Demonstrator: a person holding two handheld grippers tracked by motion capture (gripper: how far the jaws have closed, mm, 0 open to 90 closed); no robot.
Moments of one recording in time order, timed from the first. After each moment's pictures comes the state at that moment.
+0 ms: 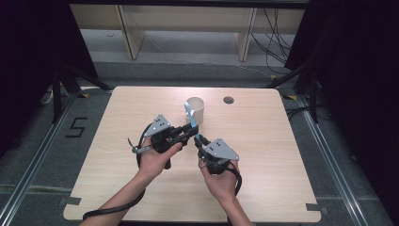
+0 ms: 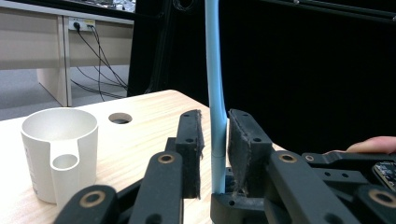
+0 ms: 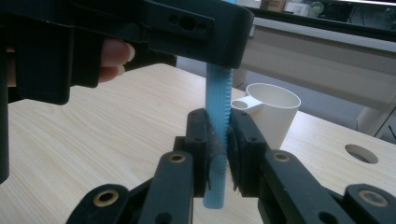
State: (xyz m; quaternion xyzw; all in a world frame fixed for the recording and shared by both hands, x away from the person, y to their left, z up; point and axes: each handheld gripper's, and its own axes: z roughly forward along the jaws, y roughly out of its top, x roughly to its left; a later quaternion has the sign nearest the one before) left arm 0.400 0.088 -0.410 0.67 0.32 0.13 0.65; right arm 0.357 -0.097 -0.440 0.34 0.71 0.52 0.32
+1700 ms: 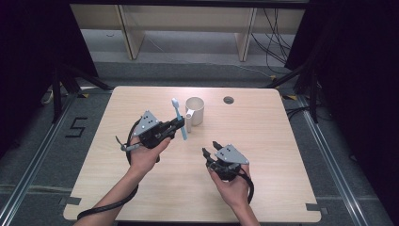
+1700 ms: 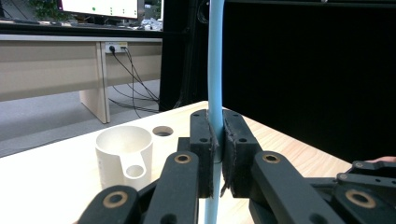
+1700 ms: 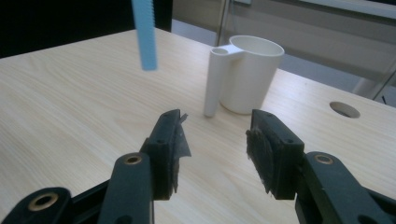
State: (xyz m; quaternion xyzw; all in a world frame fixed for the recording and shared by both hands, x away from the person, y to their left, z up) left arm 0.406 0.121 -0.405 0.67 0.32 0.22 0.64; right arm 0.351 -0.132 -0.461 0.37 0.73 0.48 0.31
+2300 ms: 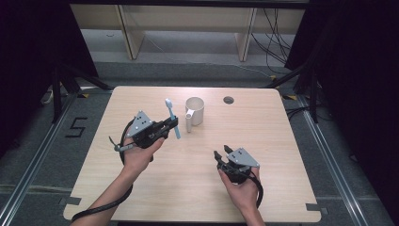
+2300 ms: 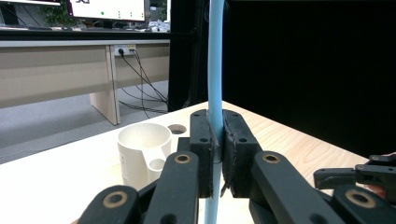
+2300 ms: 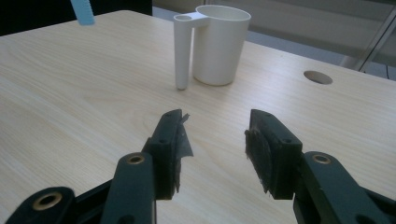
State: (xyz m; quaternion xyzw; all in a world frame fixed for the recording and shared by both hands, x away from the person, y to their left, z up) left arm 0.407 0.138 -0.407 0.67 0.31 0.23 0.63; right arm 0.349 -0.162 -0.477 0.40 0.72 0.46 0.31
